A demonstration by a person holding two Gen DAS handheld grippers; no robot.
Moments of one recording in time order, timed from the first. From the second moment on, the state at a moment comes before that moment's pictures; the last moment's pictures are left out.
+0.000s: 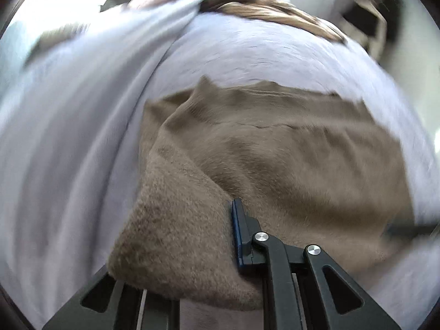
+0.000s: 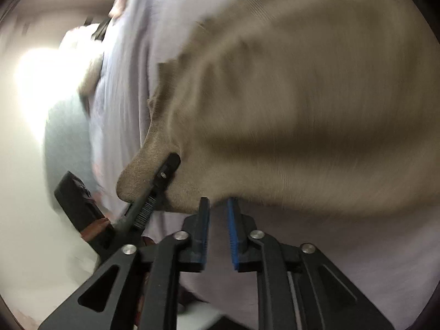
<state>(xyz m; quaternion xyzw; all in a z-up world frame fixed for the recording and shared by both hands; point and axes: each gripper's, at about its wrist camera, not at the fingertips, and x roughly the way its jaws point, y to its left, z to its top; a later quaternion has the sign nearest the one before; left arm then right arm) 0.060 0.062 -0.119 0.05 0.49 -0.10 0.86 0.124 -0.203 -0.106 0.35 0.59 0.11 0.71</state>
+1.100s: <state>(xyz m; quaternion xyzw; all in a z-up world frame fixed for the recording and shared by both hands) 0.018 0.007 -0.089 0.28 0.36 -0.18 0.87 0.322 -0.012 -0.136 -0.10 0.75 0.20 0.62</state>
